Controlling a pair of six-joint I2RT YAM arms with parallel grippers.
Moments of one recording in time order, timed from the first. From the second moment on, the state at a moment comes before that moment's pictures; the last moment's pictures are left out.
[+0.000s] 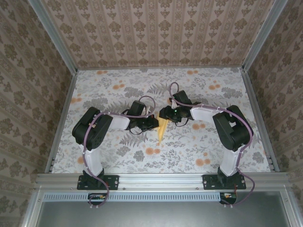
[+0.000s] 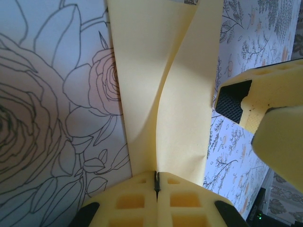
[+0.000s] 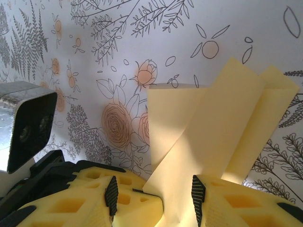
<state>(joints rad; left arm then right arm) -0.61 1.90 0.87 0.16 0.62 -0.79 0.46 1.86 1.07 -0.16 -0.42 0.71</state>
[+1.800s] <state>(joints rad) -0.62 1.61 0.82 0.00 0.59 -0.74 0.46 1.94 1.17 -0.35 -0.35 0.67</state>
